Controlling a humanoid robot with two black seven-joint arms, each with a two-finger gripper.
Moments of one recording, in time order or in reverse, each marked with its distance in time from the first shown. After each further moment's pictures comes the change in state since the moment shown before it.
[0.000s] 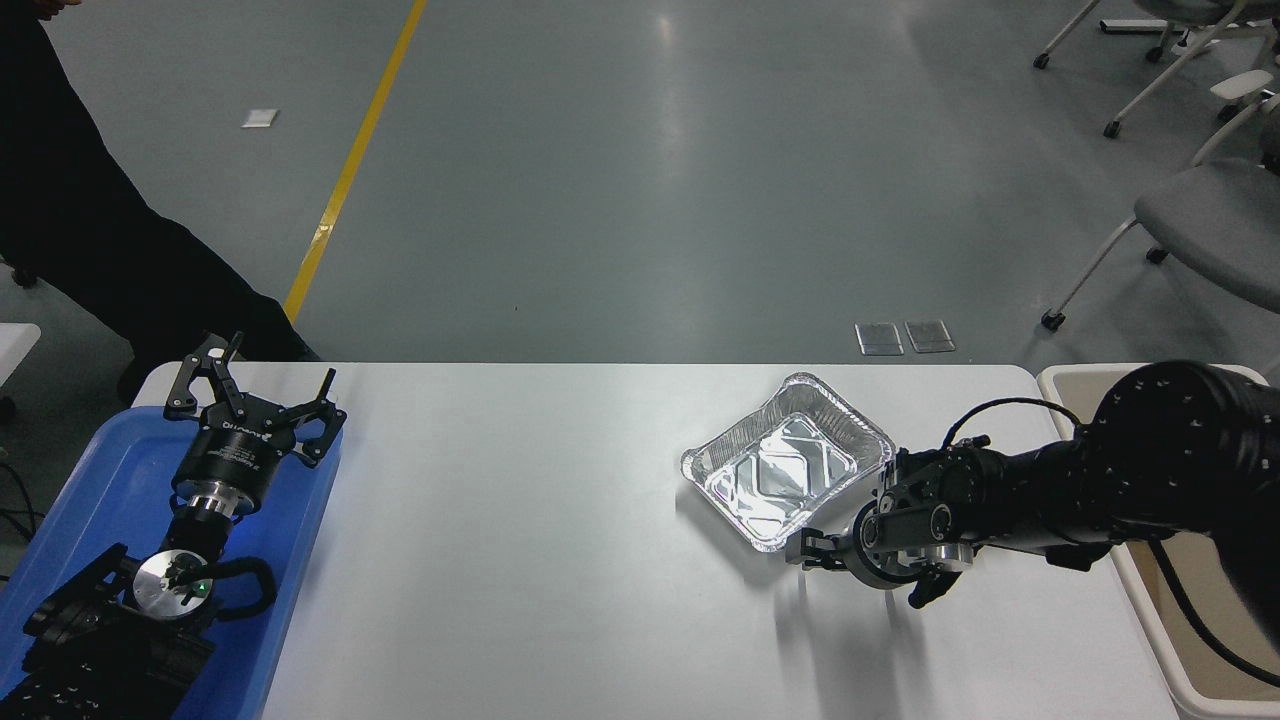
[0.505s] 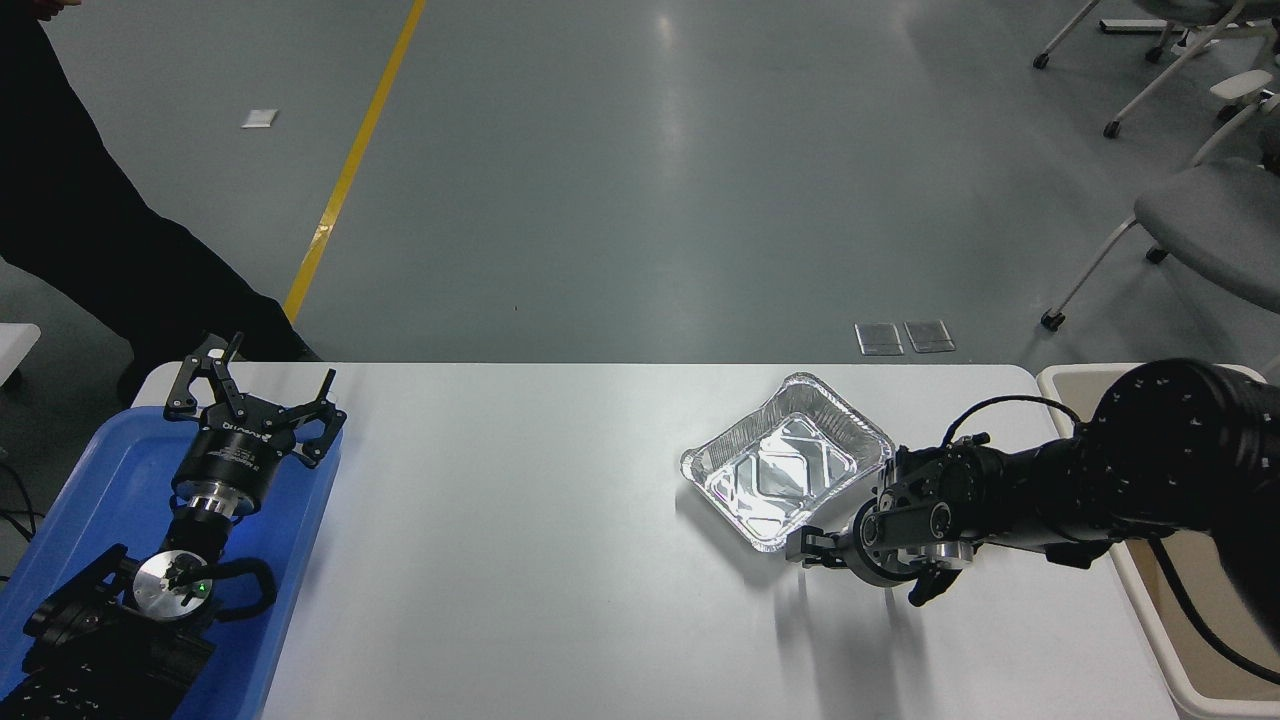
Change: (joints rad) left arm 0.001 0.000 -0.001 0.000 0.000 0.000 0.000; right arm 0.006 0.000 -0.003 0.001 0.001 0.000 0.000
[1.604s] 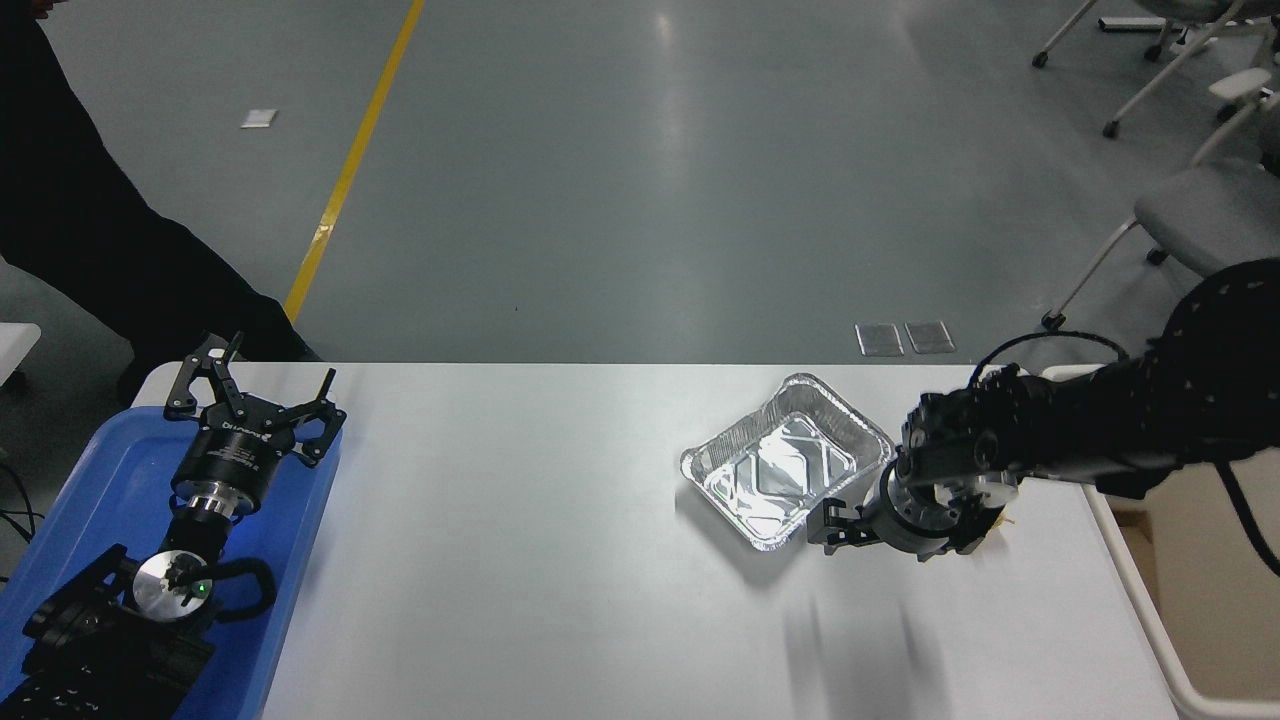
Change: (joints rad) left arm 0.000 0.000 0.000 0.000 0.000 0.000 0.000; right arm 0.357 -0.111 -0.045 0.226 0.016 0.335 0.002
